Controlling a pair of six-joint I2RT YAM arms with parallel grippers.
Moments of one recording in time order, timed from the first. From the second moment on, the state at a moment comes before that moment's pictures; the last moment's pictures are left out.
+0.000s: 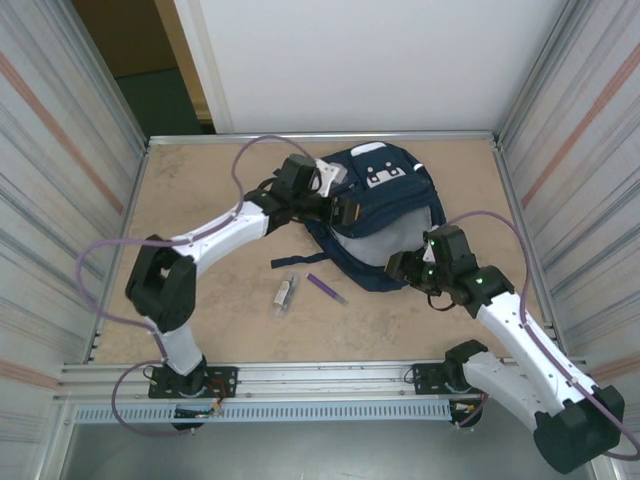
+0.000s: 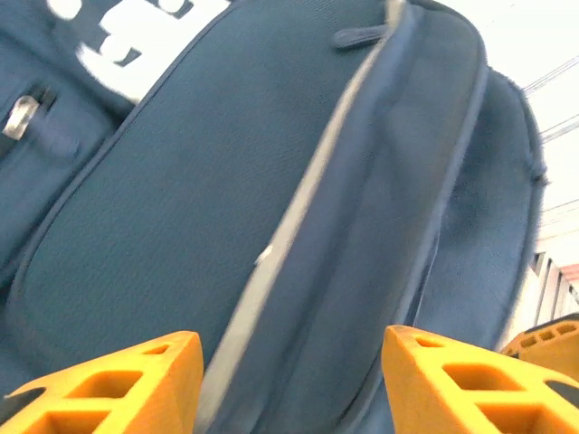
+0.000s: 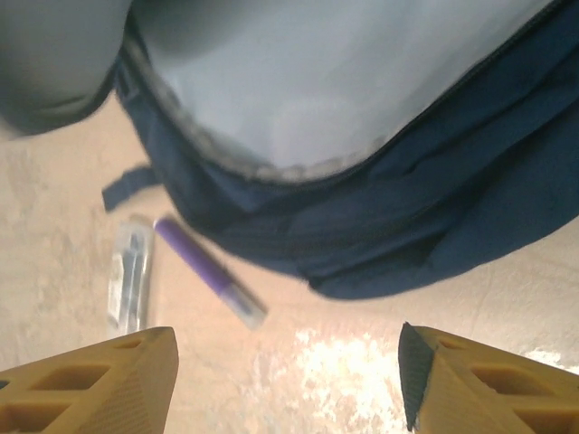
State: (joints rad) left arm -0.65 1.73 1.35 -0.26 0.44 -0.35; right arm 0.44 0.84 0.68 -0.72 -0.19 0.74
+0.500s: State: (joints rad) left arm -0.74 1.35 0.94 -0.70 0.07 -0.51; right arm 0.57 1.00 0.81 -0.69 -0.10 0.62
